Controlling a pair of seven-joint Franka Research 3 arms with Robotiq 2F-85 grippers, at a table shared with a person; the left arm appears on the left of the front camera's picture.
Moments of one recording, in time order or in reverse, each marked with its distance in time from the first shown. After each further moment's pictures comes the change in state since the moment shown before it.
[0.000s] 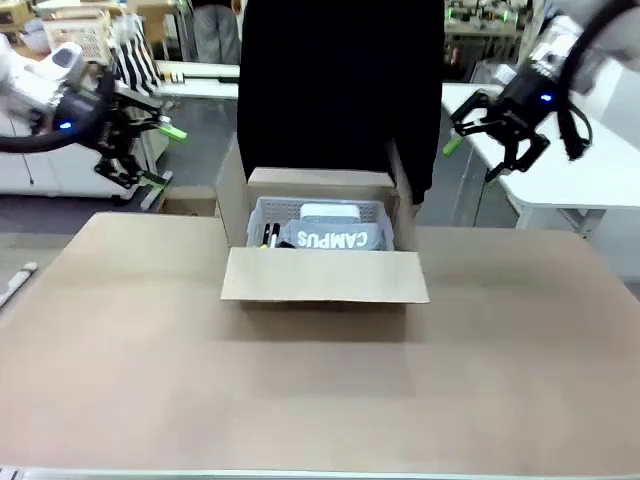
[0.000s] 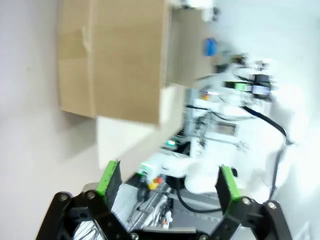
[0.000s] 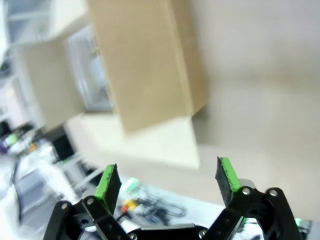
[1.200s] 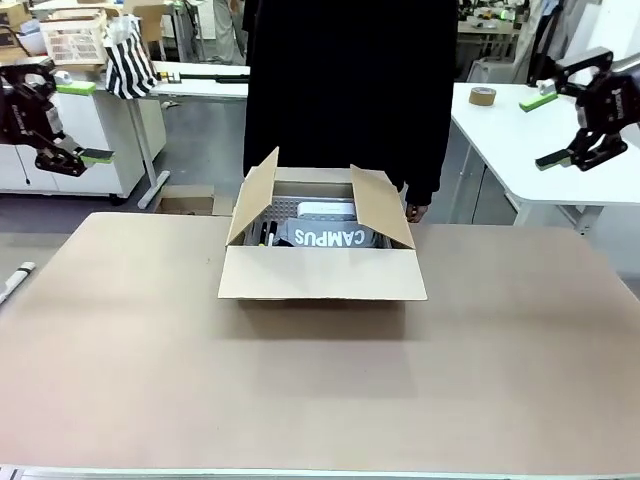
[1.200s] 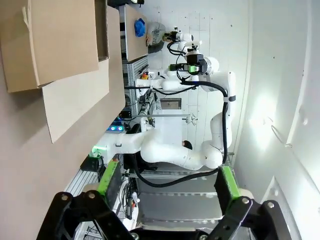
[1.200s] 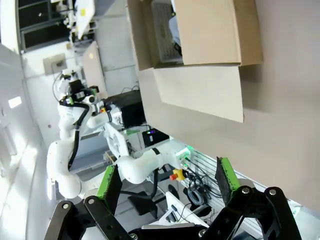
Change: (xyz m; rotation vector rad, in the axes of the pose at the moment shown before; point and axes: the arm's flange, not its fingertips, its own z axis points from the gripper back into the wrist) left arm -0.041 0.012 0.047 -0.327 0.050 -0.046; right arm -0.054 -0.060 0.058 0.368 0.043 0.012
